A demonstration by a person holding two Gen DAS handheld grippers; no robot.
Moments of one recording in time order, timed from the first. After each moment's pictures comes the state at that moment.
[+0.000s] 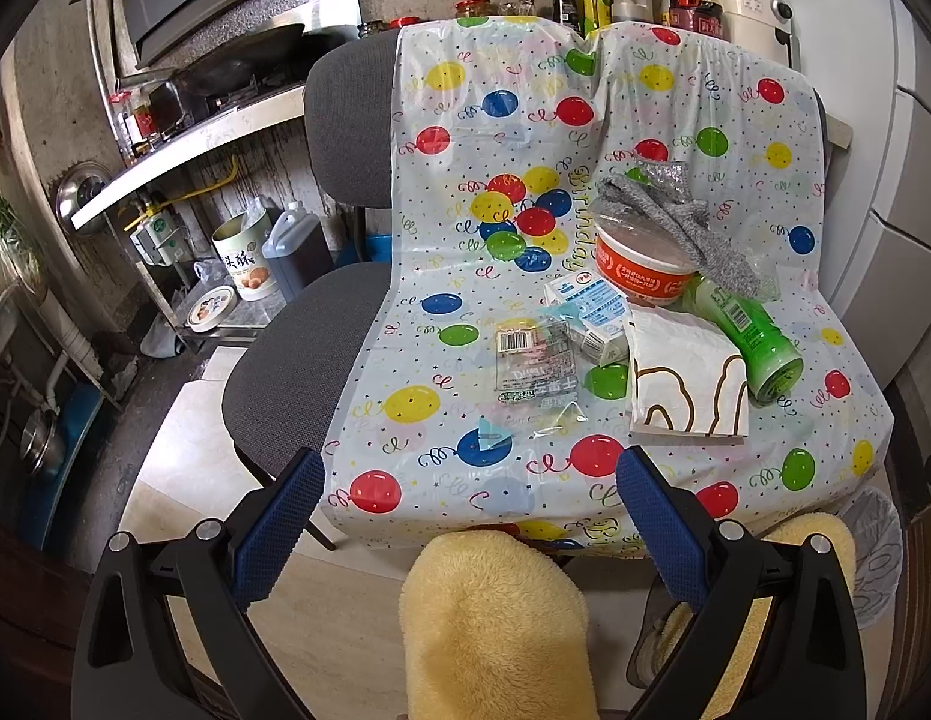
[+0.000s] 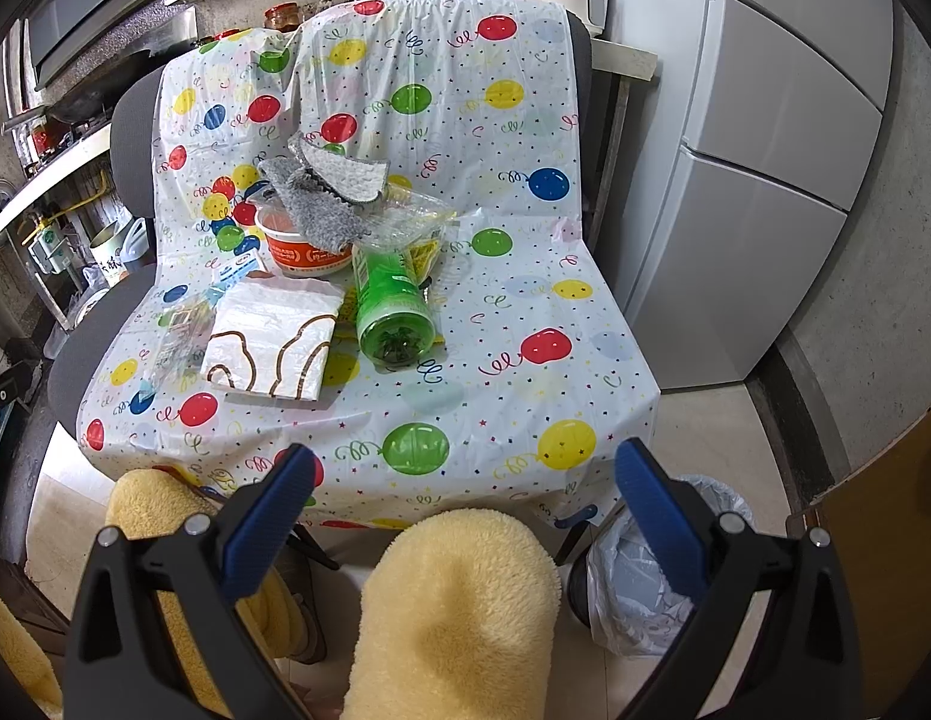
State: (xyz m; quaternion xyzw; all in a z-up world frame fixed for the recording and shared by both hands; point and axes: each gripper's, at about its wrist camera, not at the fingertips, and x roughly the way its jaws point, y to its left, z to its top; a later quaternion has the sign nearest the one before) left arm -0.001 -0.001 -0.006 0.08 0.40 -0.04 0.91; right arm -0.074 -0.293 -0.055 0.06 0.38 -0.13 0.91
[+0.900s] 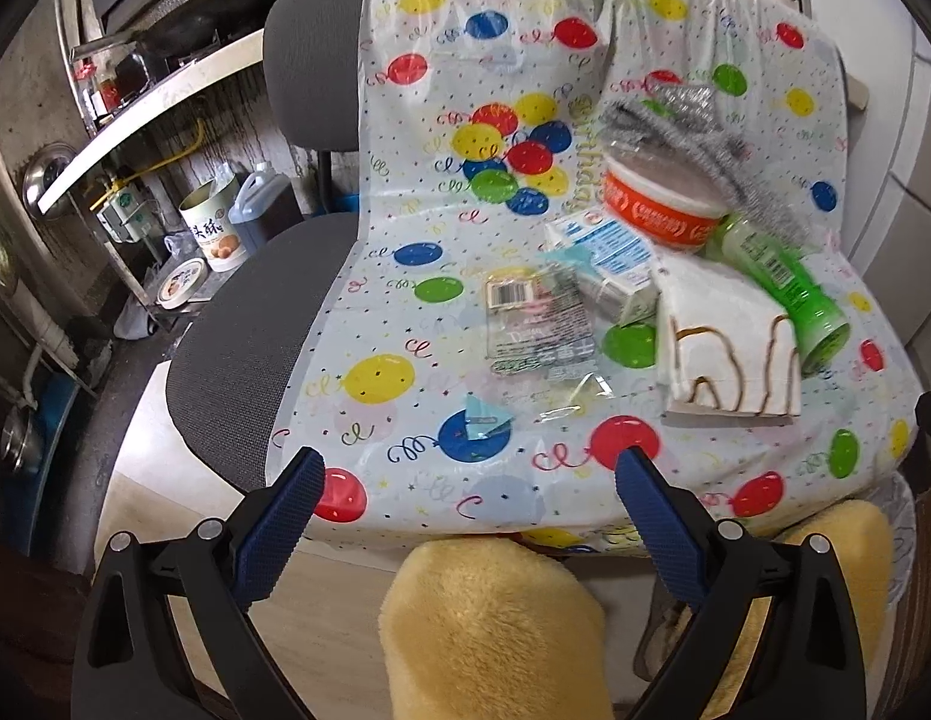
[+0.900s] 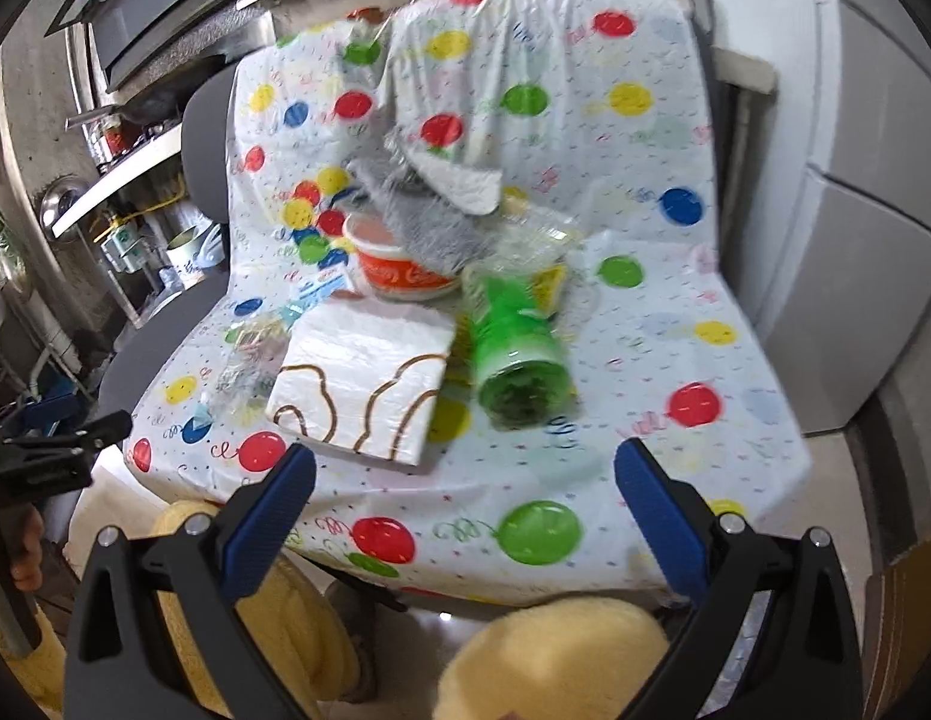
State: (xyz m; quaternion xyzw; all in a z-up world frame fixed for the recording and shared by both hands) left arm 0.054 -0.001 -0.075 0.09 0.45 -0.05 0.89; right arm 0.007 -0.264 -0.097 0.07 0.36 -0.01 0.93
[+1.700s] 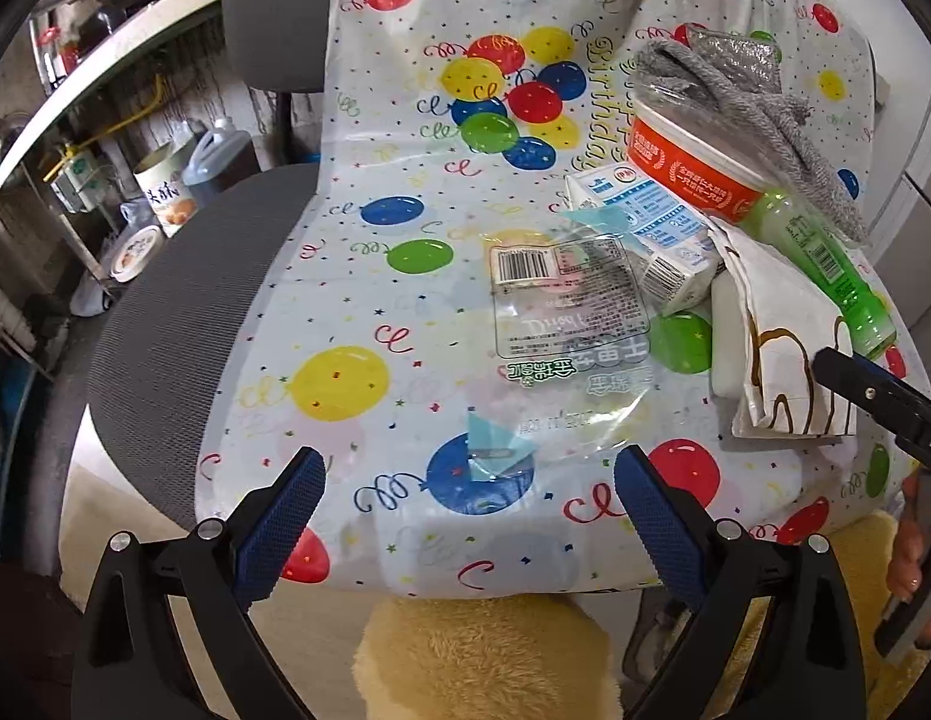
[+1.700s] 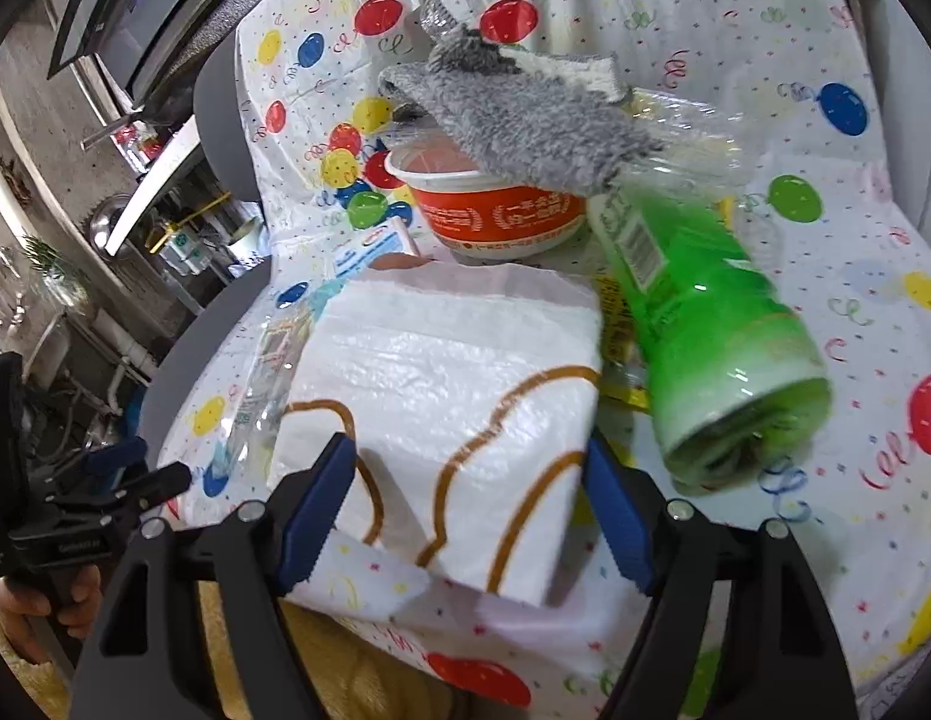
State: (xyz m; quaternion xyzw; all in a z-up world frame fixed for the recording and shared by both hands) left arm 0.116 0.011 -0.125 0.06 0.48 -0.09 0.87; right arm 0.119 -0.245 -0.166 0.16 0.39 0.10 0.90
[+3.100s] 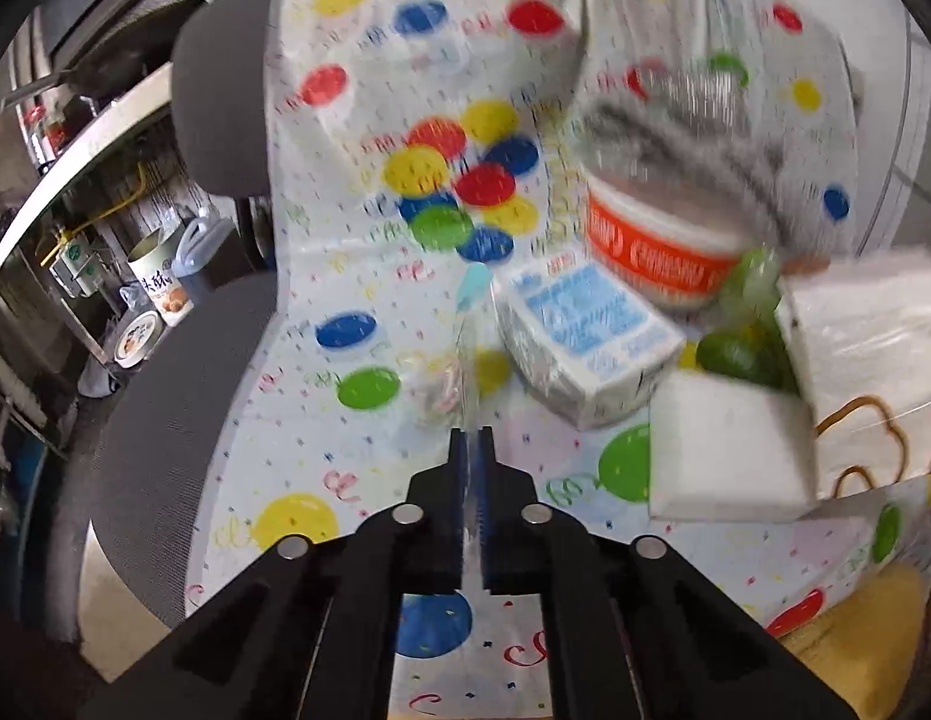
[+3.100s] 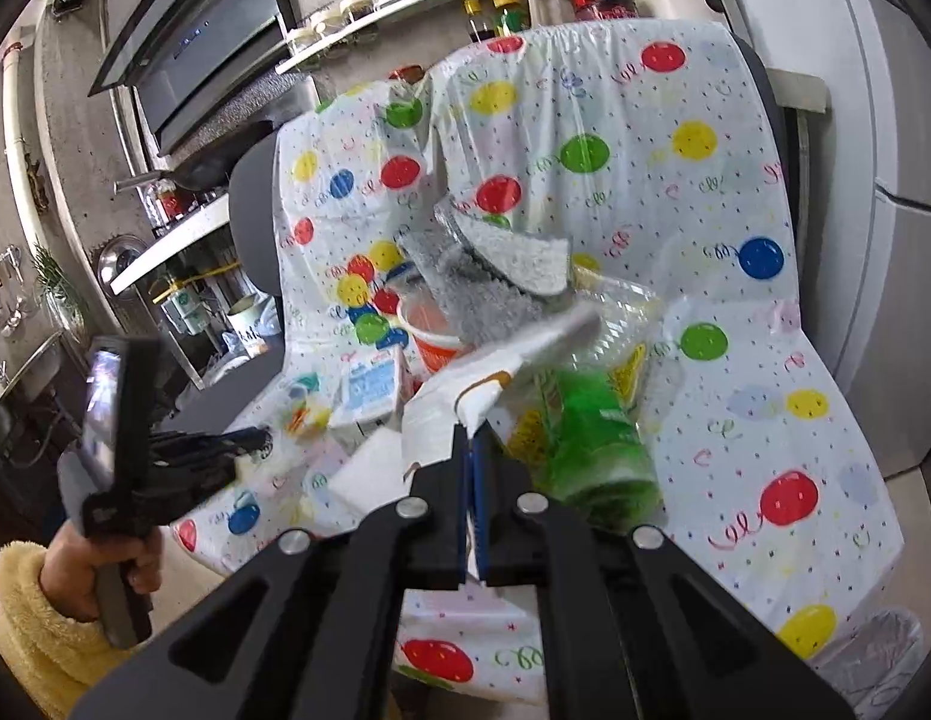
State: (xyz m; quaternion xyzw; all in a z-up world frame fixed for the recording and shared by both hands) left arm 0.141 -0.035 -0.098 0.09 0.40 -0.10 0.91; right arm 0.043 -0.271 -0.087 0.12 0.26 0.06 0.96
